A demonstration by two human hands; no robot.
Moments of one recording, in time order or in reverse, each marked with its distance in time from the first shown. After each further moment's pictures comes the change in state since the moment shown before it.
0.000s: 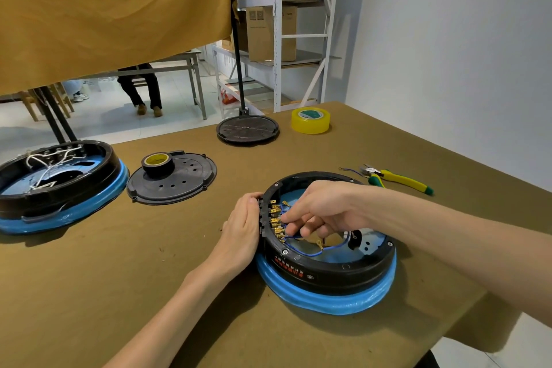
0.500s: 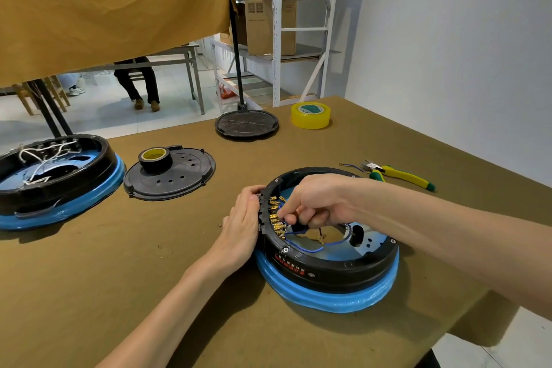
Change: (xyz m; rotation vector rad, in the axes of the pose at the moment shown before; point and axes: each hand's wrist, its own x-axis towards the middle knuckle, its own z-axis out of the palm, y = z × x) left_hand -0.001 0.003 -0.004 0.018 -0.089 0.013; right_hand 0.006 -0.013 0.010 0.039 0.000 0.023
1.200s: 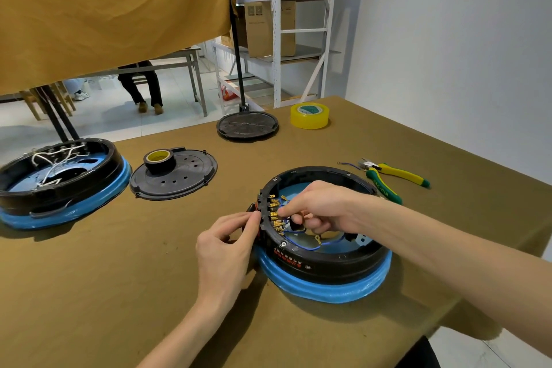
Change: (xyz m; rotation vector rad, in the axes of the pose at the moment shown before) left_hand -0.058 0.007 0.009 -0.265 0.474 0.013; right_hand -0.004 0.030 0.000 0.051 0.073 -0.141
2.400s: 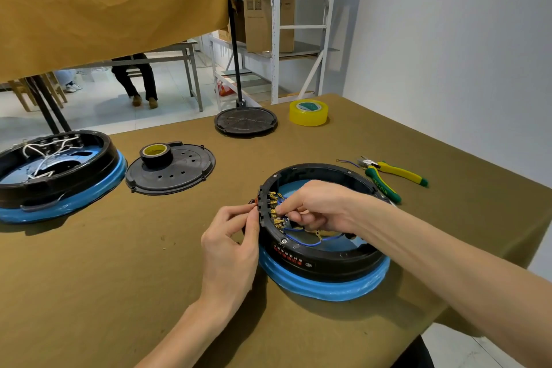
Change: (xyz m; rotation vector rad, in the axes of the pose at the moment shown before) left_hand -0.002 0.002 0.007 0.082 0.010 0.236; right_hand 0.007 -0.002 0.008 0.058 0.021 0.034
